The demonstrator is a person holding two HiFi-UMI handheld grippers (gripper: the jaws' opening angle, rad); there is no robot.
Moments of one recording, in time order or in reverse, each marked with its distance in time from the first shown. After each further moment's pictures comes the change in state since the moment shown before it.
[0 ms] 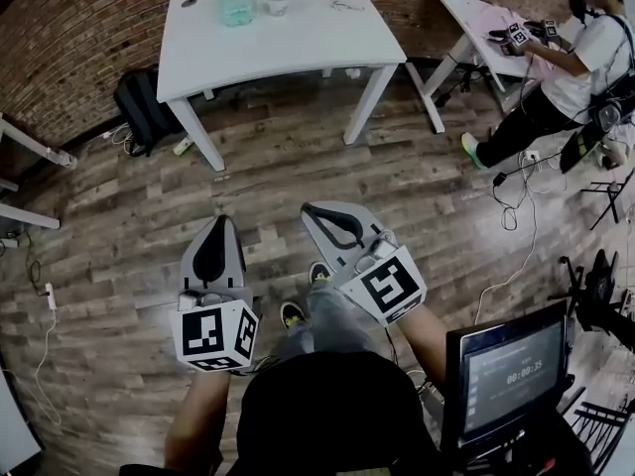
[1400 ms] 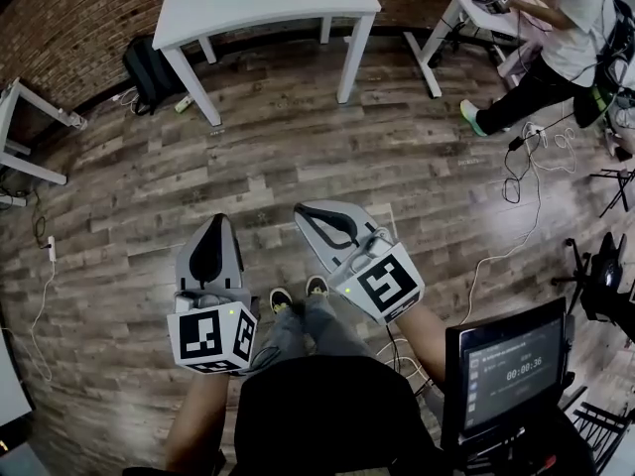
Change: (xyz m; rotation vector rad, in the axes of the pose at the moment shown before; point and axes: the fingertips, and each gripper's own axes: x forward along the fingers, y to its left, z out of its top) left arm -0.154 -0.136 -0.051 0.040 0.037 0.072; right arm -0.181 0.087 -0.042 0.072 -0.023 0.102
